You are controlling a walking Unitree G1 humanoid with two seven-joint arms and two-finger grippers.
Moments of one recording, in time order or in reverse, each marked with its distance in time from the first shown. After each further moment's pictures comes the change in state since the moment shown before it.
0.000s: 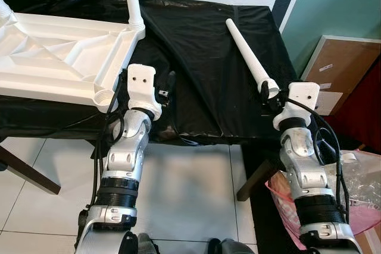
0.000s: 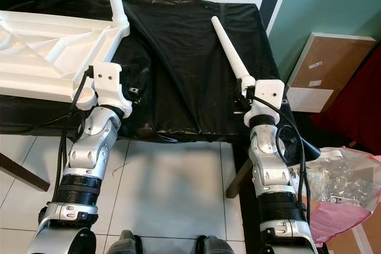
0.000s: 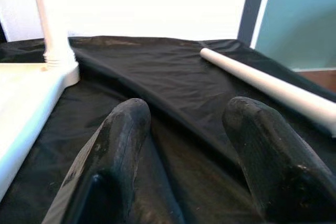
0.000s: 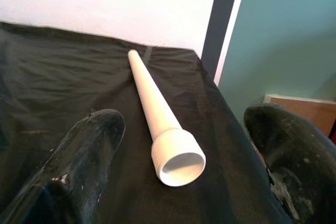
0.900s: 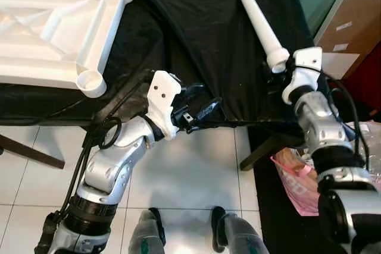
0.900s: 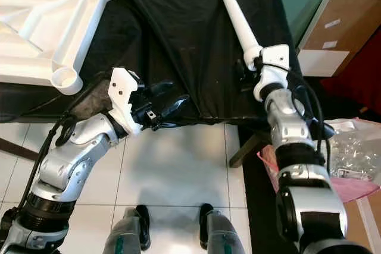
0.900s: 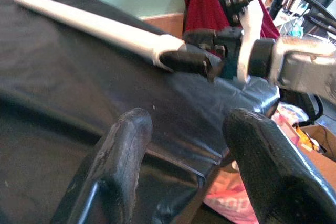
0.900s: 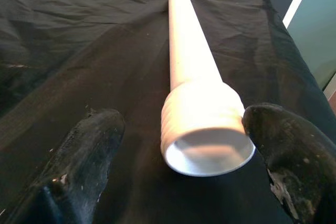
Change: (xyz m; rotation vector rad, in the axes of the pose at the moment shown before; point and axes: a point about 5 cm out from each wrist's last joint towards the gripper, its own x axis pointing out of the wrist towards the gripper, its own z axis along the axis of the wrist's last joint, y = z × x) left arm -0.044 -0.050 0.035 -0.023 0.058 -0.635; right arm 0.072 -0.016 0.027 -0.037 0.023 0.267
